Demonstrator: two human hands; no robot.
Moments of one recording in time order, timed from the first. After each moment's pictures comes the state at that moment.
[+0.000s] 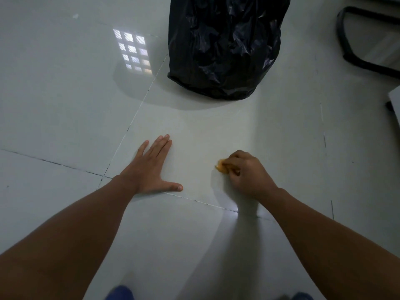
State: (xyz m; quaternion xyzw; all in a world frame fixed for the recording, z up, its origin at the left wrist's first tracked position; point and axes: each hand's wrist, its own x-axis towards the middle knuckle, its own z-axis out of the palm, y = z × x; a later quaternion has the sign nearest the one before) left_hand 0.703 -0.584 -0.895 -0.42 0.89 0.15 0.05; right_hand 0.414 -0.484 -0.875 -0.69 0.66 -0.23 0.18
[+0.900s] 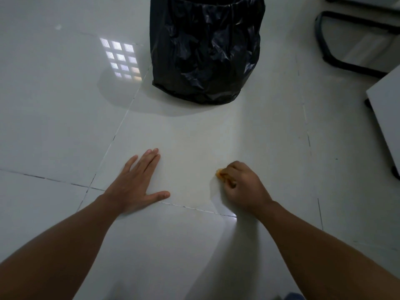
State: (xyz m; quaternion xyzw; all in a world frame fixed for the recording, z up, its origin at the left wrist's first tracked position) left_hand 0.711 -0.571 -0.909 -0.38 0.92 0.11 0.00; right_hand 0.404 -0.451 -0.881 -0.67 0.69 -0.24 0.13
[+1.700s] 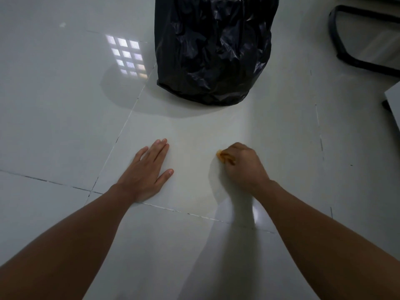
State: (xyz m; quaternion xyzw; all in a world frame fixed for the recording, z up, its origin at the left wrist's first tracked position) left_hand 0.689 -0.603 -0.916 -0.40 0.91 0.10 -0.03; right_hand 0.397 -0.523 -0.877 -0.65 0.71 -0.22 0.14
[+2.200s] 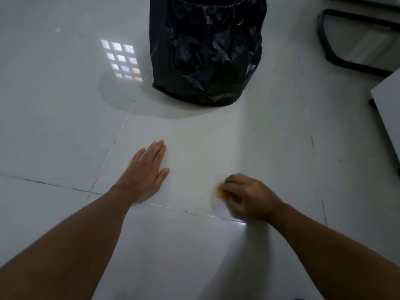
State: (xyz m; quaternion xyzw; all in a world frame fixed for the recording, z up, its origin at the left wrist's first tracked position) left_hand 0.684 -0.596 -0.909 -0.42 0.90 0.12 -0.02; right_hand 0.387 -0.444 -0.880 -0.80 0.56 -0.17 0.14
